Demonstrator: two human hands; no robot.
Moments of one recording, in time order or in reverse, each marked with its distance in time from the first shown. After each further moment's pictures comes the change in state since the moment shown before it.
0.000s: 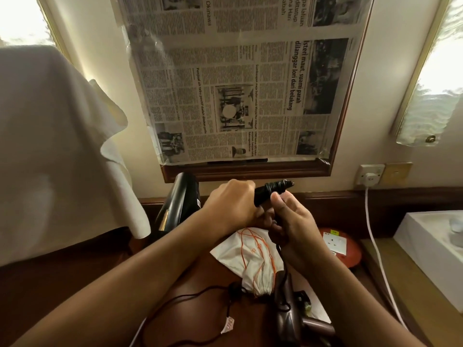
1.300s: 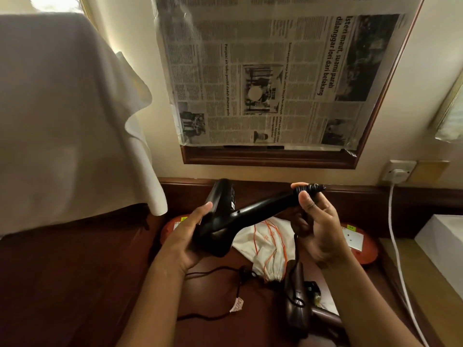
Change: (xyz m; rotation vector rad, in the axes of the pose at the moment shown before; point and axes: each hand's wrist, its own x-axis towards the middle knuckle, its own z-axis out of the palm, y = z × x) left_hand -0.087 -0.103 0.056 -1.829 0.036 -0.845; right_hand 0.014 0.030 -0.022 0.125 0.034 -0.077
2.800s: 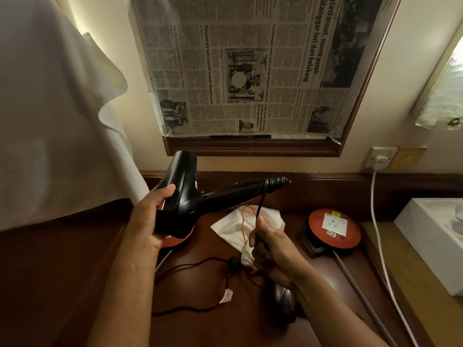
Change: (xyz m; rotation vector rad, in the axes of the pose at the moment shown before) left_hand -0.008 0.029 0.000 0.066 0.132 0.339; right_hand -0.025 0.063 -0.012 -0.196 -0.131 0.463
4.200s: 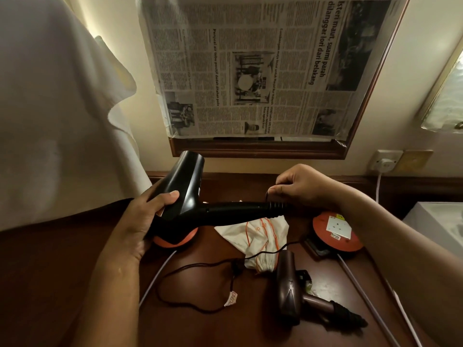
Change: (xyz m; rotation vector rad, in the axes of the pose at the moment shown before) left_hand -0.016 0.024 -0.022 0.314 -0.114 0.113; right_hand 0.028 -0.139 -0.017 -1.357 -0.053 -0.312
